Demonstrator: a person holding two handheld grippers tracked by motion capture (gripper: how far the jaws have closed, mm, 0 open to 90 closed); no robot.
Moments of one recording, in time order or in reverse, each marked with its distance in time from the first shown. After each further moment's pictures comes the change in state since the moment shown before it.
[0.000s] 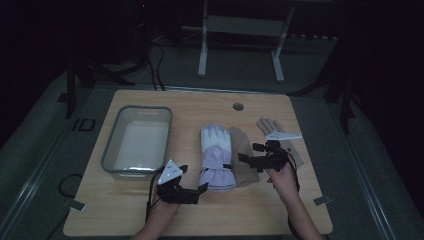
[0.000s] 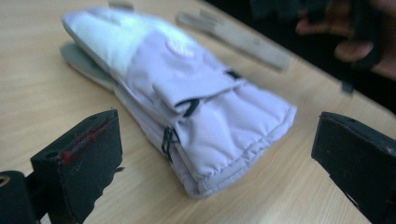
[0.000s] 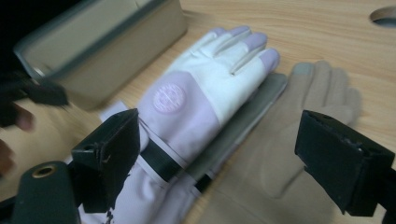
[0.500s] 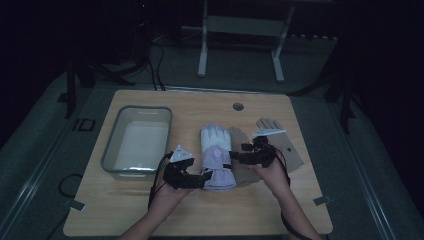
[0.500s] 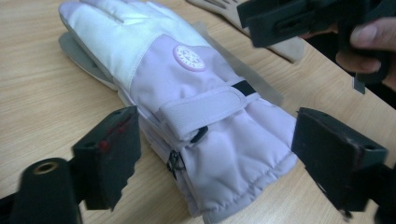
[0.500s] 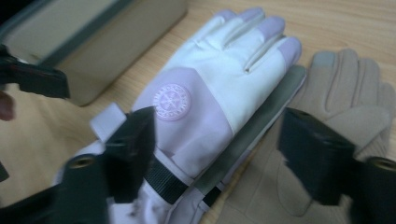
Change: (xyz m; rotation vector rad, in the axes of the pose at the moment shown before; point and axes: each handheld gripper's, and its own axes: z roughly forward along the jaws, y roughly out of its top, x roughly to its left) left arm 0.006 0.041 0.013 0.127 0.023 -0.074; right arm 0.010 0.011 0.033 0.103 -0.037 -0.008
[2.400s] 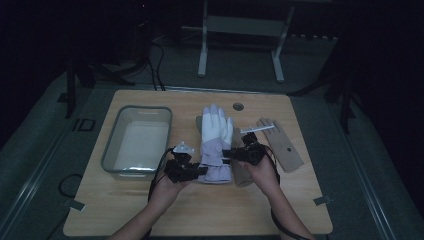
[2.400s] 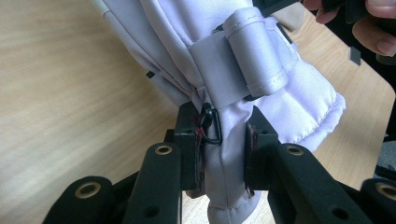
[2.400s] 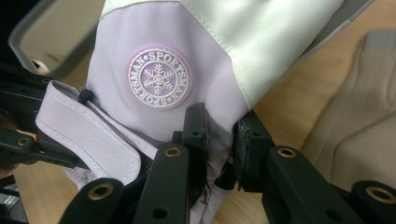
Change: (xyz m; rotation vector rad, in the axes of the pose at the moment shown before) left arm 0.016 0.011 0.008 0.139 -0.071 0.005; right arm 0.020 0.016 0.016 0.084 0.056 0.070
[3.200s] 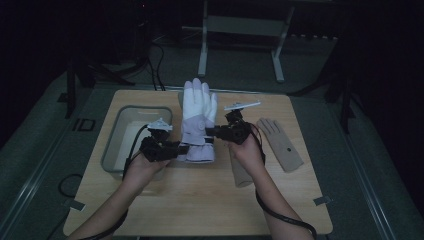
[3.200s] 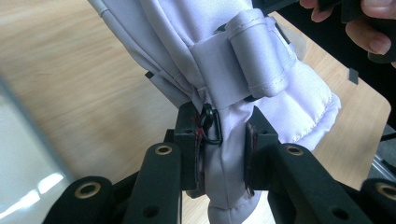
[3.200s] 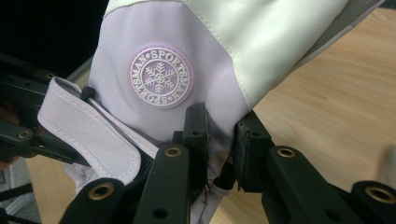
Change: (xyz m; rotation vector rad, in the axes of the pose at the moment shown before) left arm 0.030 0.042 -0.077 -0.034 0.052 0.056; right arm 0.048 0.073 0.001 -0.089 0.028 -0.088
